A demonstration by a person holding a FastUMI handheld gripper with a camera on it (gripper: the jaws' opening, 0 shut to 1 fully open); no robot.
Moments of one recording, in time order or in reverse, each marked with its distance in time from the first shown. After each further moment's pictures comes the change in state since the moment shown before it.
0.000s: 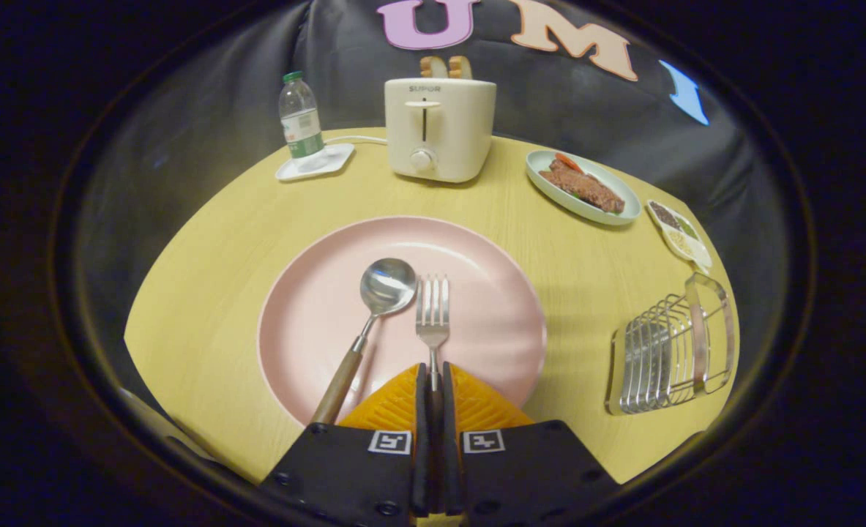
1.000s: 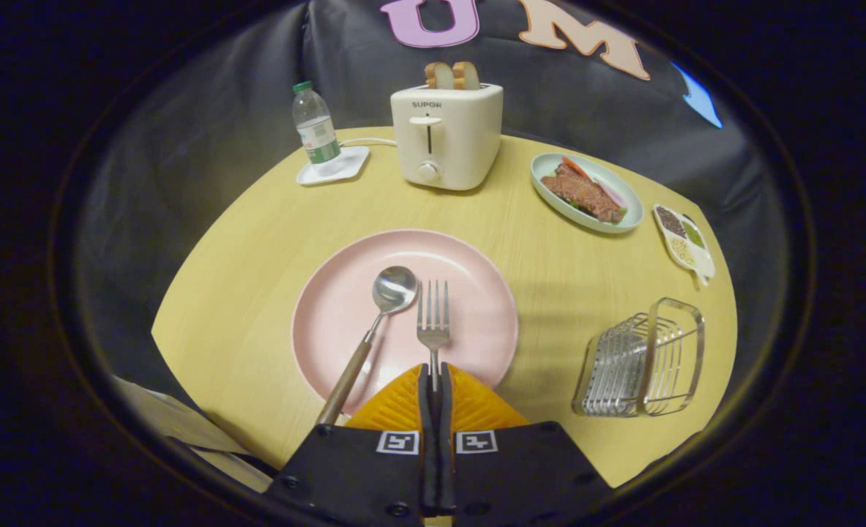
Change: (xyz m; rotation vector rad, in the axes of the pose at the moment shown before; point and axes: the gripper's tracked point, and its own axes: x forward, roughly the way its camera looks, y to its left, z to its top) arm -0.046 -0.018 0.021 -0.052 0.062 0.082
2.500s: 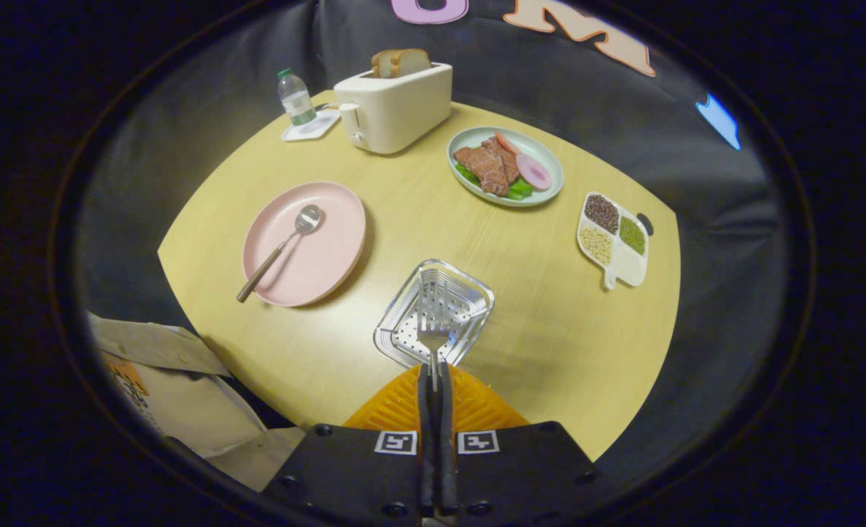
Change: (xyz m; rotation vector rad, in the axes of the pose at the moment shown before) arm -0.083 -0.183 -0.012 -0.184 0.265 0.023
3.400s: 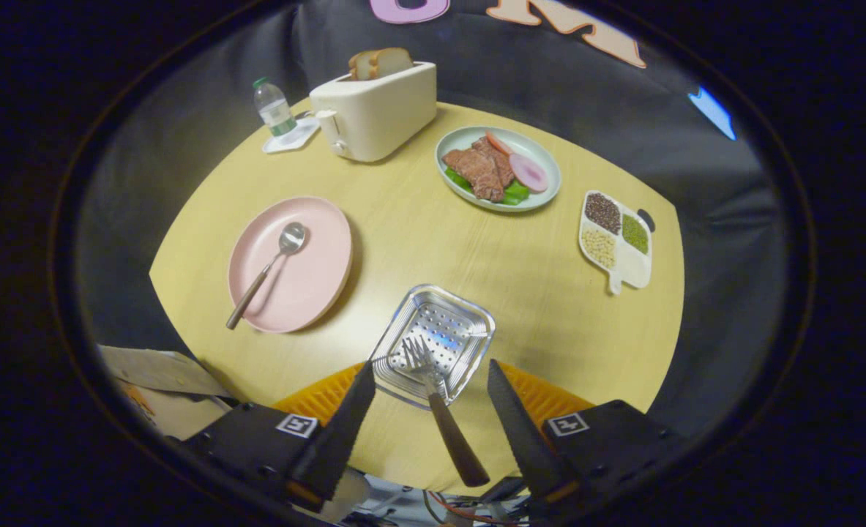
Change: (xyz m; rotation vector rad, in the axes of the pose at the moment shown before) arm 0.014 0.002 0.025 0.085 -0.068 -0.023
